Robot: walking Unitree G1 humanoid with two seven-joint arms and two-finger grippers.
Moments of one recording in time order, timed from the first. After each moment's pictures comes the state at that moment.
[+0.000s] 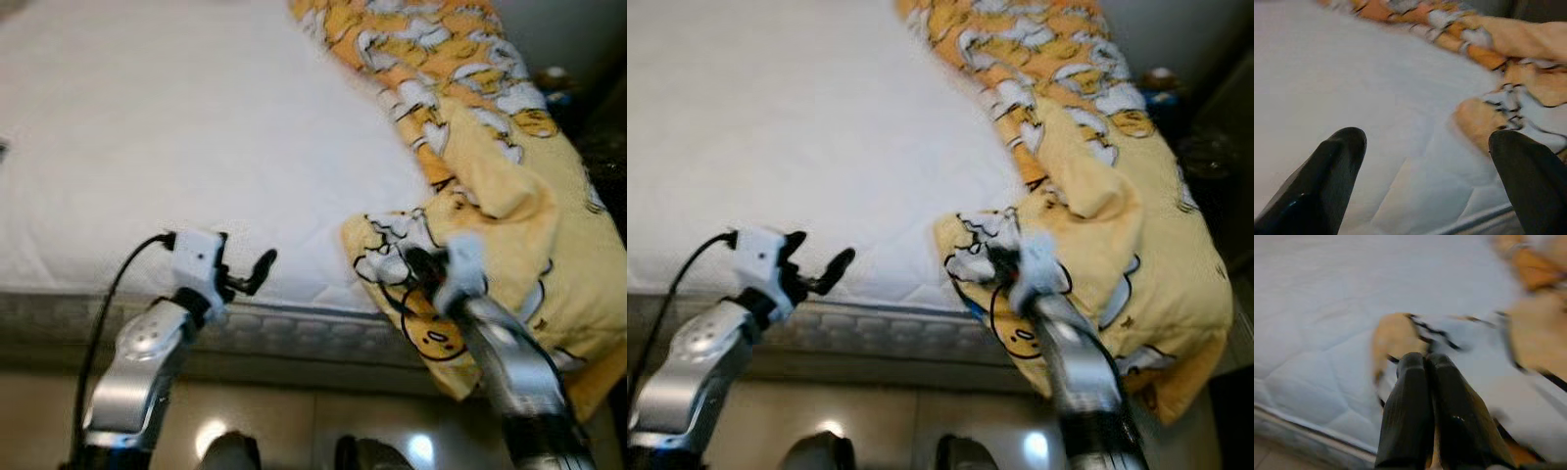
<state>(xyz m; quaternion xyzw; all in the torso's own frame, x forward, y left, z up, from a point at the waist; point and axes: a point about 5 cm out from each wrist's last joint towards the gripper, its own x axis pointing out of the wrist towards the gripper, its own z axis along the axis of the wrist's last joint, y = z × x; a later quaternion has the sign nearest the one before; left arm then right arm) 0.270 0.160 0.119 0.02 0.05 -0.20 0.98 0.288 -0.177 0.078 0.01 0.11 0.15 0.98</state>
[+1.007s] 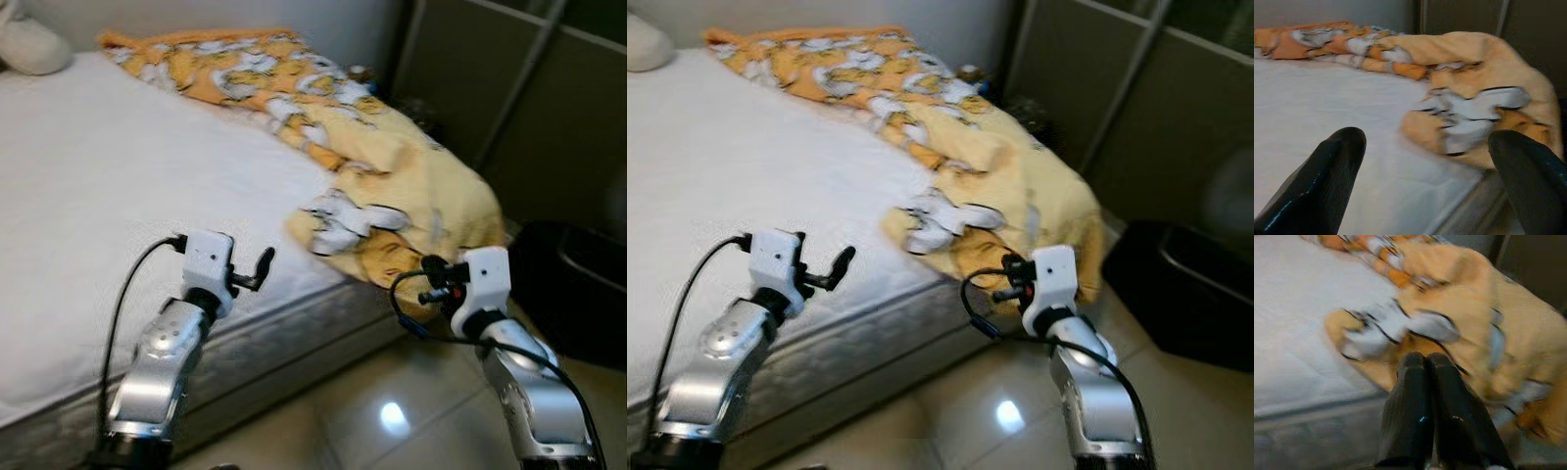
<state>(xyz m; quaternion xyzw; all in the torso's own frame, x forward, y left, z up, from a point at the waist) 0.279 0.149 0.105 0.03 0.05 -0.15 0.99 0.264 -0.182 0.093 -0.02 0.10 0.12 0.99</state>
